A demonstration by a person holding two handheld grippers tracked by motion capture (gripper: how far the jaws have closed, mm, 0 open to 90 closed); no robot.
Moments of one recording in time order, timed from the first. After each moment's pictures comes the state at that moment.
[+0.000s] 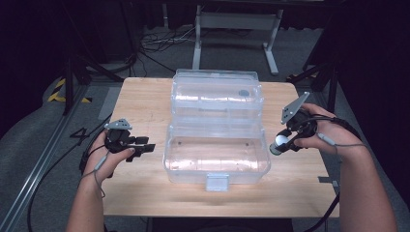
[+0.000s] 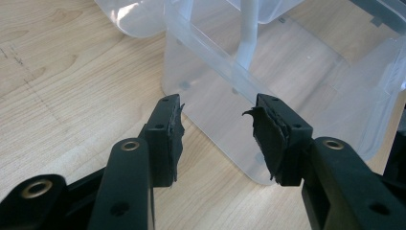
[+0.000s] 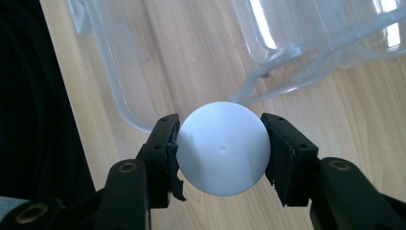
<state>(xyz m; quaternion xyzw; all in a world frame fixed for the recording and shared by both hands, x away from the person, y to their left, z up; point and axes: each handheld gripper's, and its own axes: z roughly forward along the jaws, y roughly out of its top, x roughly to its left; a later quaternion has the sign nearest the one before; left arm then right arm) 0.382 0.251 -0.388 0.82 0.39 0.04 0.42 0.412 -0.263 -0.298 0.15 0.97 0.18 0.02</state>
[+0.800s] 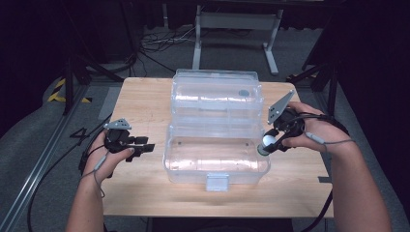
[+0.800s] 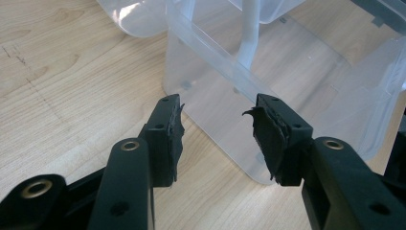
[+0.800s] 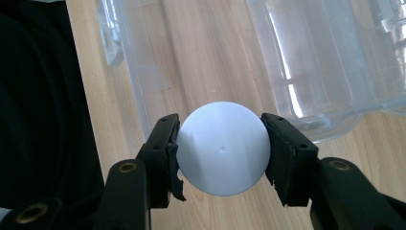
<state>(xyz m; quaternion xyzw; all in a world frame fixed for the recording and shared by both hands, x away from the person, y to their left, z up) 0.382 0.252 -0.387 0.82 0.39 0.04 0.42 0.408 -0.225 -0.289 0.12 0.97 0.19 0.01</state>
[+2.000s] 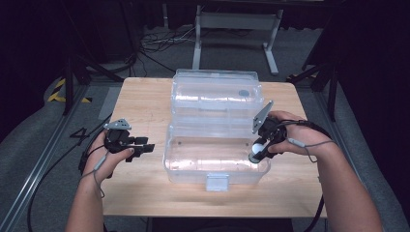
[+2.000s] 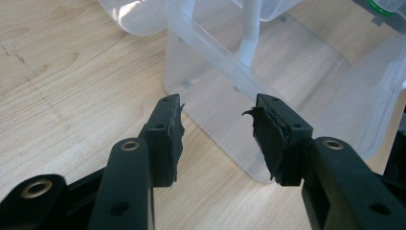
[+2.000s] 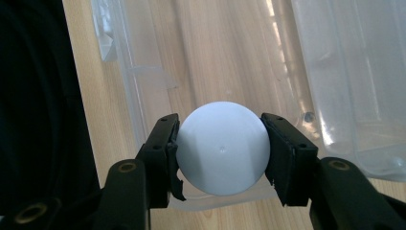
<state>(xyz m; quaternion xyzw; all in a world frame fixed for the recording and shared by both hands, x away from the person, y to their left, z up) 0.382 0.253 -0.388 0.82 0.39 0.04 0.42 0.413 -0.199 -0.327 0.11 0.98 0.16 -0.01</state>
